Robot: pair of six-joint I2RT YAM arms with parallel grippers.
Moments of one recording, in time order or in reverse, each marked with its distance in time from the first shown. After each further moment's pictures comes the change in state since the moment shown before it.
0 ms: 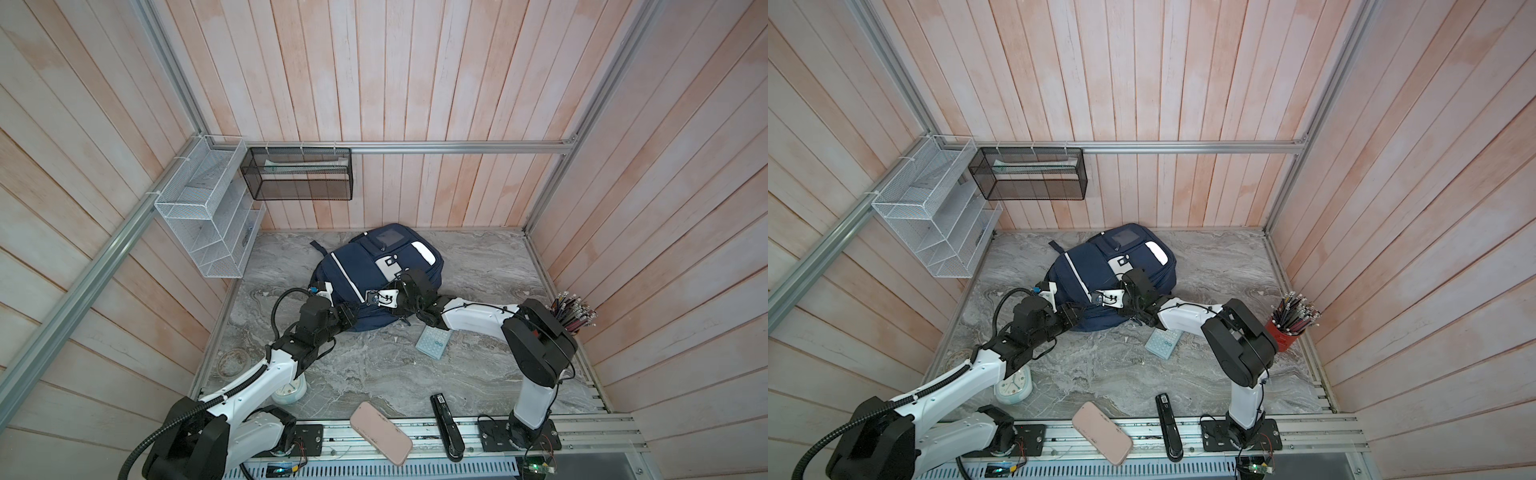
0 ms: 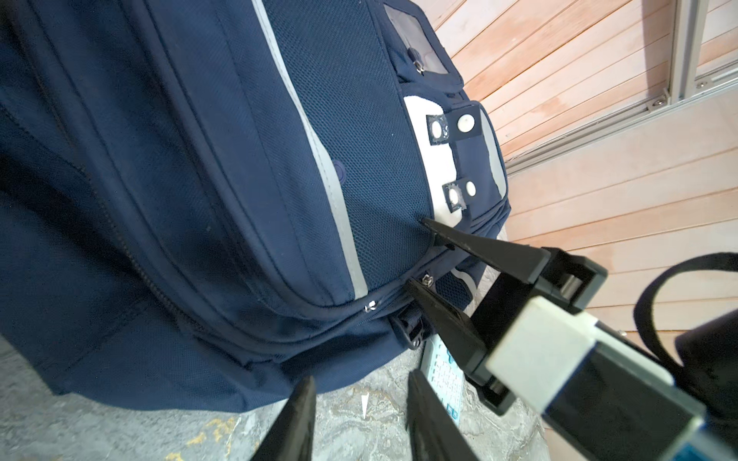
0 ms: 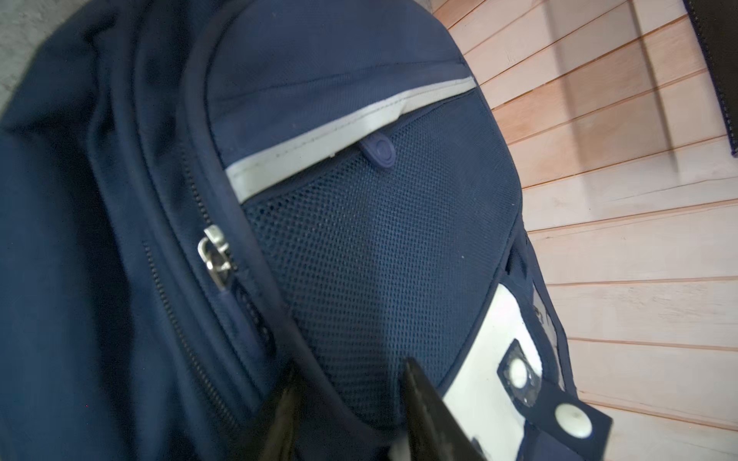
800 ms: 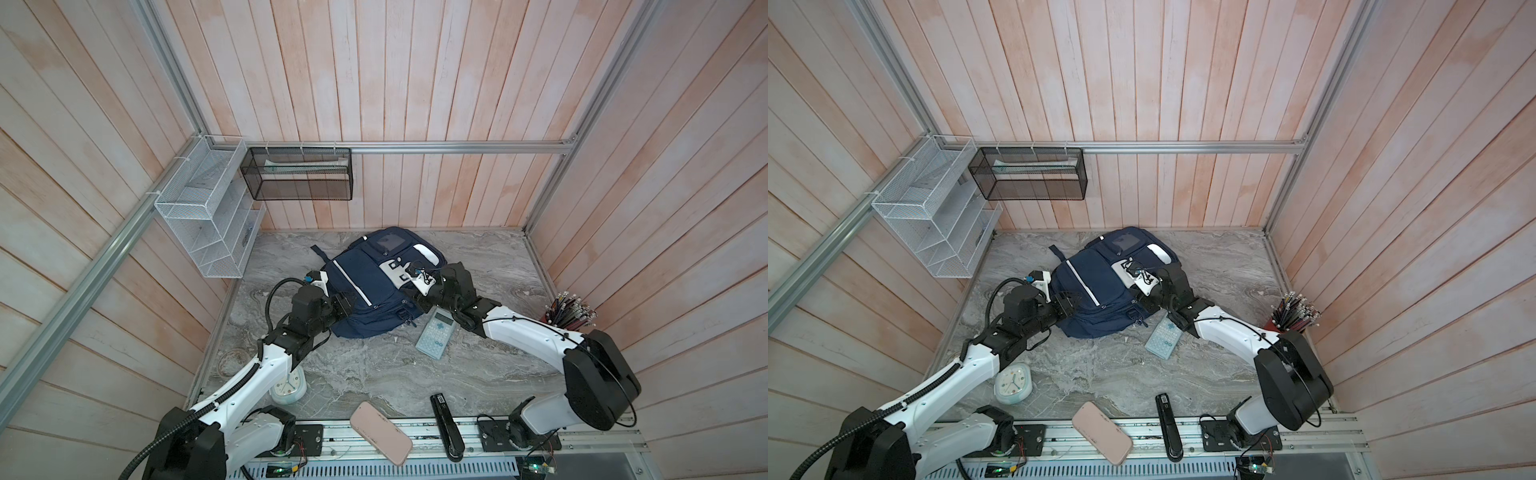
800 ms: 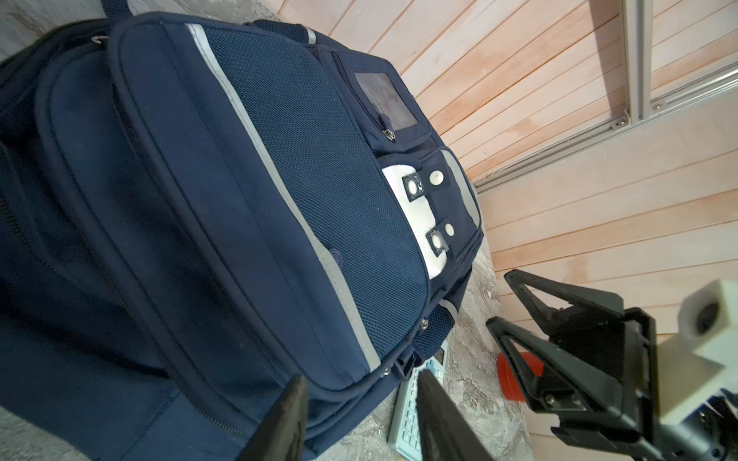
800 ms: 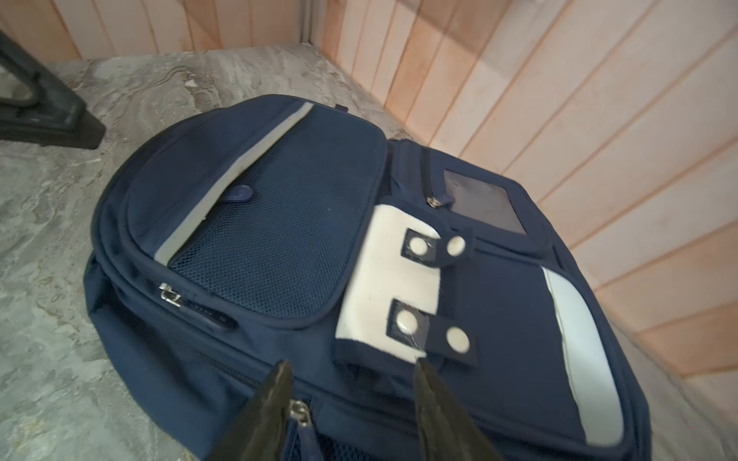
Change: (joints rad) left arm 0.059 -0.025 0.093 -0.088 0.047 0.041; right arm -0.125 -0.327 -0.181 -0.029 -0.158 0.539
